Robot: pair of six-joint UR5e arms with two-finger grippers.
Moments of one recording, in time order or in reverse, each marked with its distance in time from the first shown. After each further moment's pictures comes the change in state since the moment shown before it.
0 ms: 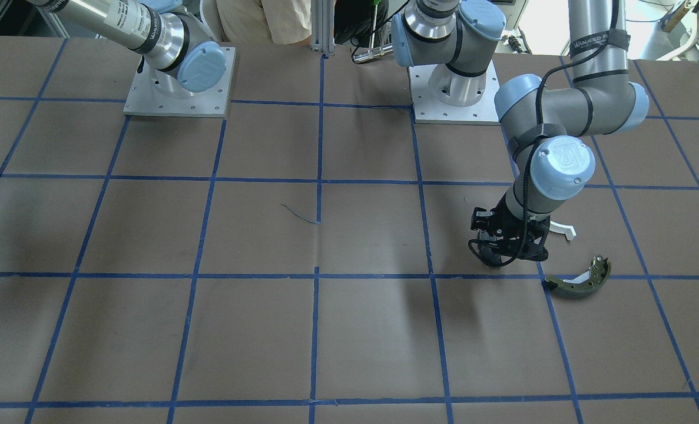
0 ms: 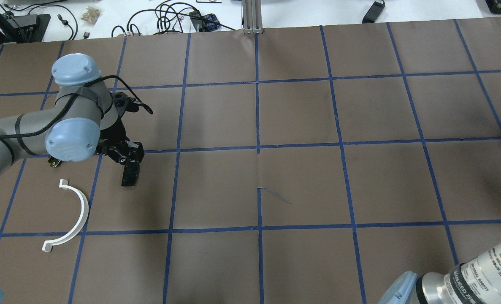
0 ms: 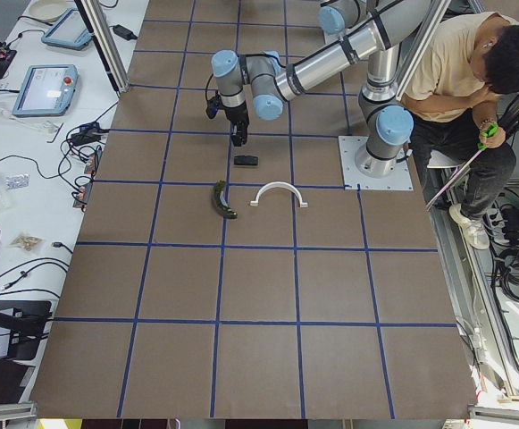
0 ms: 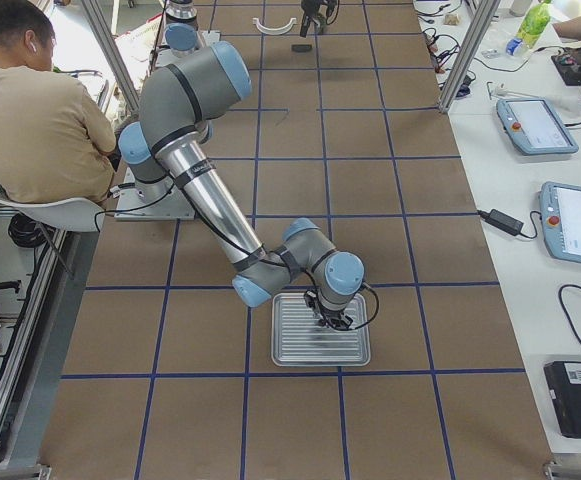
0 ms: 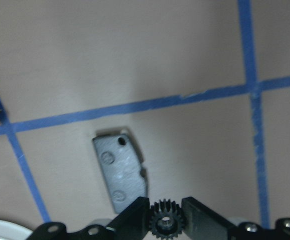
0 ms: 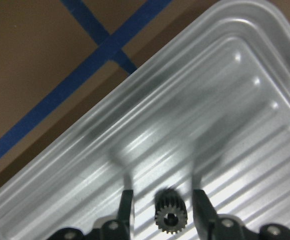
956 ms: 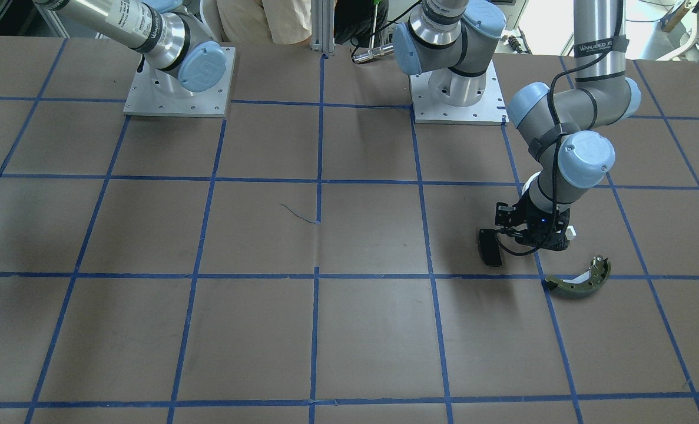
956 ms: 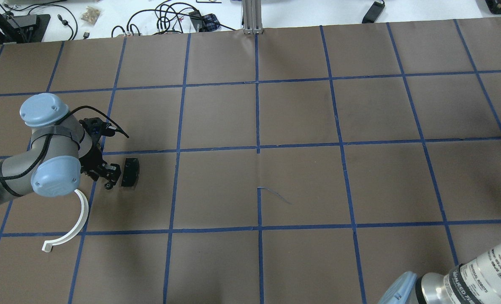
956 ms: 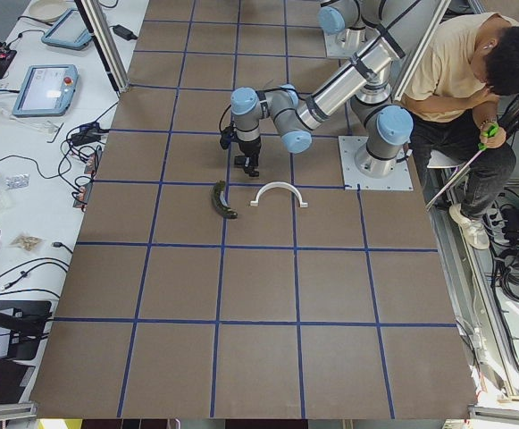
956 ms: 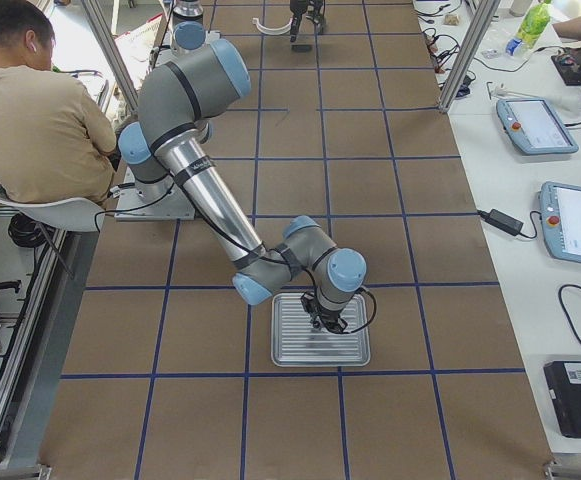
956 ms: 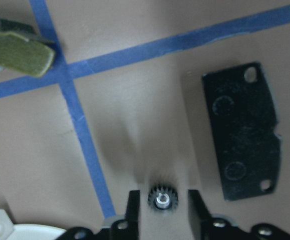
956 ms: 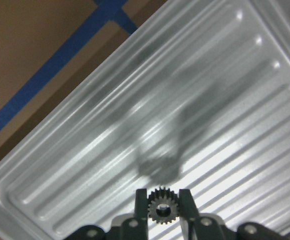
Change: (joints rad) left arm 0.127 0.007 -0.151 0.210 -0.025 0.136; right arm 0.012 -0.026 -0.008 0.019 -0.094 0.031
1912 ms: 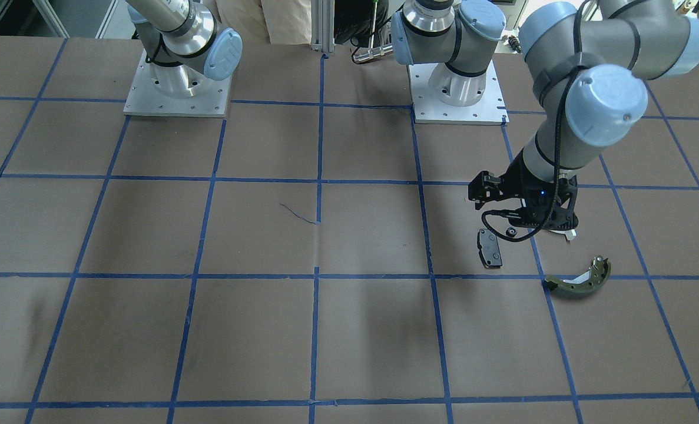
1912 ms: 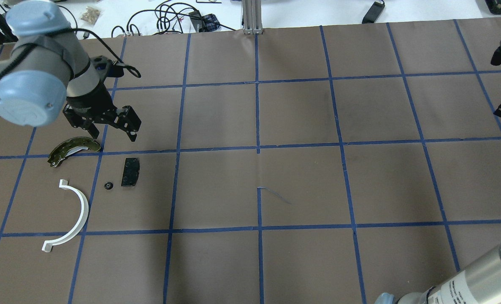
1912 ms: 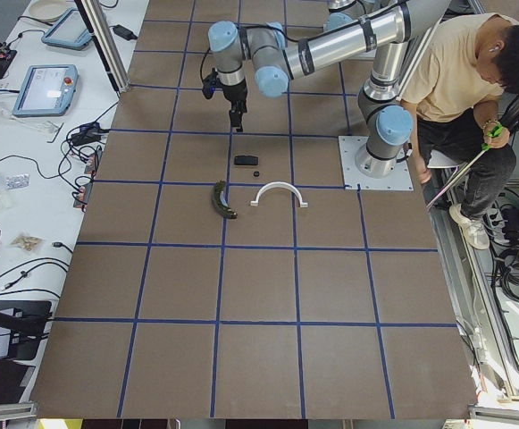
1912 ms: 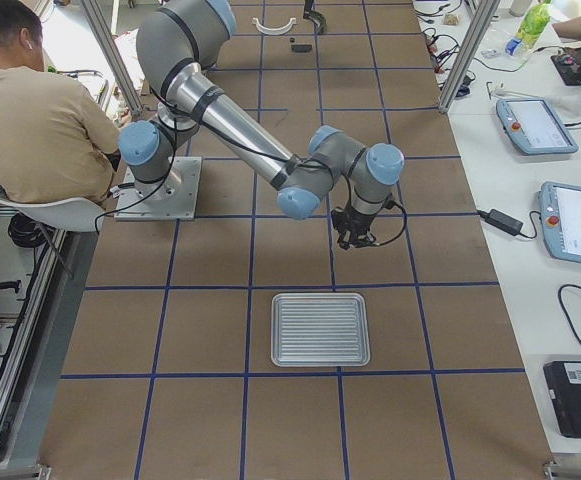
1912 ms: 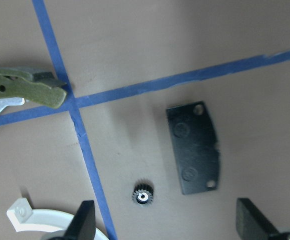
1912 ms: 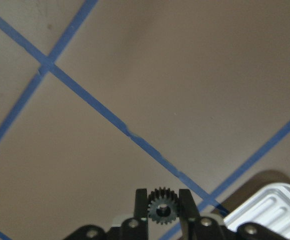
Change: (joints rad) left arm -0.242 0.113 0.462 -0.658 -0.079 -0.404; right arm 0.329 -0.196 0.017 0.275 0.036 0.489
